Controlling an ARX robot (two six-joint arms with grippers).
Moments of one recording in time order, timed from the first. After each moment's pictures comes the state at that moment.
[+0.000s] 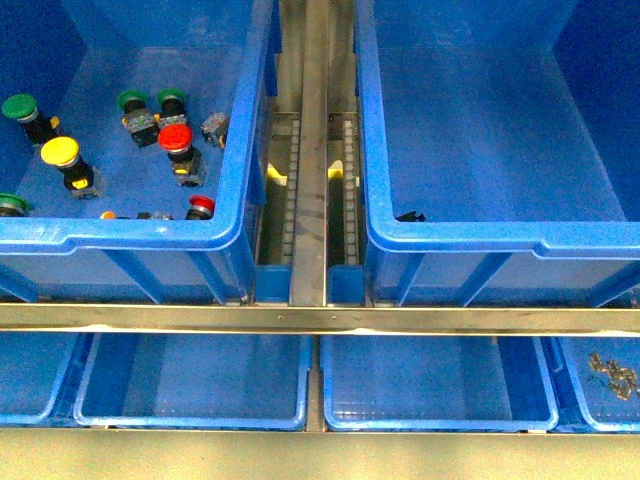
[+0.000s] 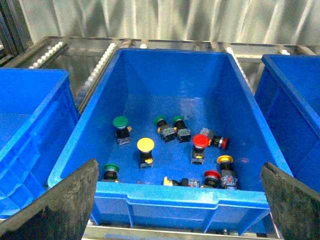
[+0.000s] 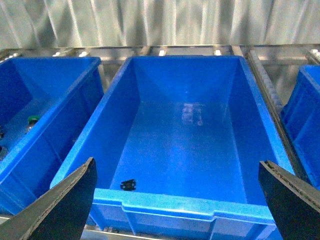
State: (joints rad) left arm 0.00 0.01 0.02 0.00 0.00 0.00; right arm 0.00 0.00 0.02 0.00 0.00 0.00
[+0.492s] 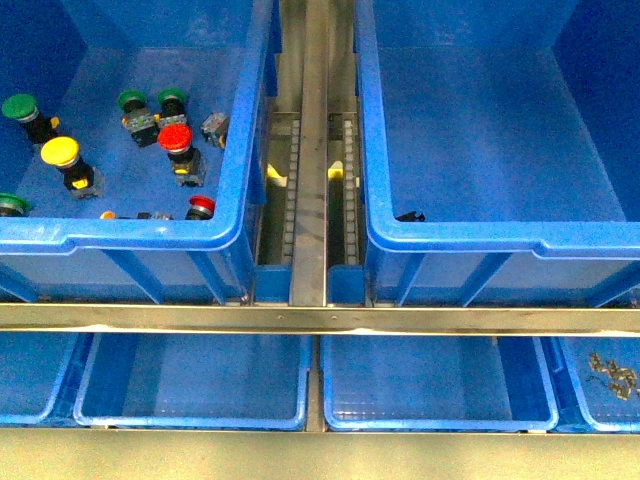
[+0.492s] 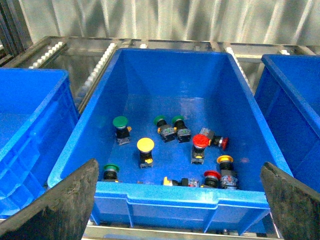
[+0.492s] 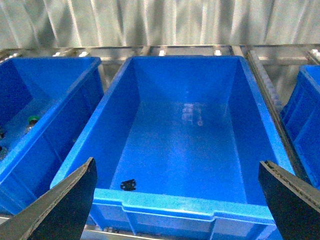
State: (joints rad) left arm 0.00 0.01 0.02 0.00 0.00 0.00; right arm 0.00 0.00 0.02 0.00 0.00 0.00
